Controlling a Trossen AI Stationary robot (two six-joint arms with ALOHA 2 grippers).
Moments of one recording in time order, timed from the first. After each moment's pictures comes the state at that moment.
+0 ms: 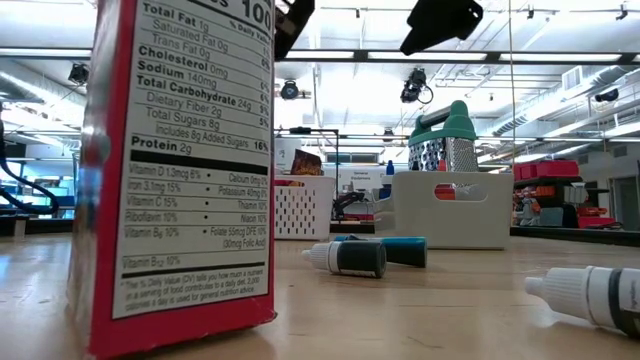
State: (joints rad) left arm -0.39 1.65 1.09 -0.09 0.29 0.11; right arm 0.44 1.52 1.21 -0.57 0.41 0.36
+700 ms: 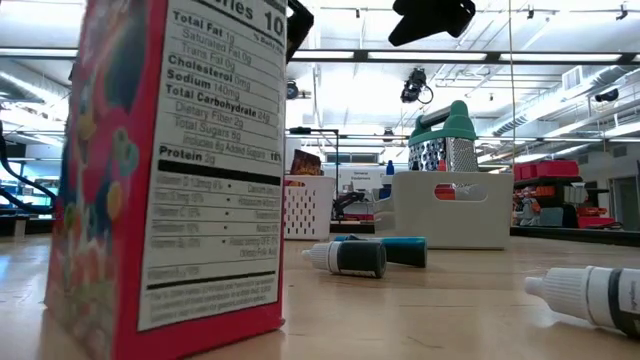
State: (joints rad) left arm -0.44 1.74 1.09 -0.07 0.26 0.08; right arm 0.44 1.52 1.21 -0.51 0.40 0.36
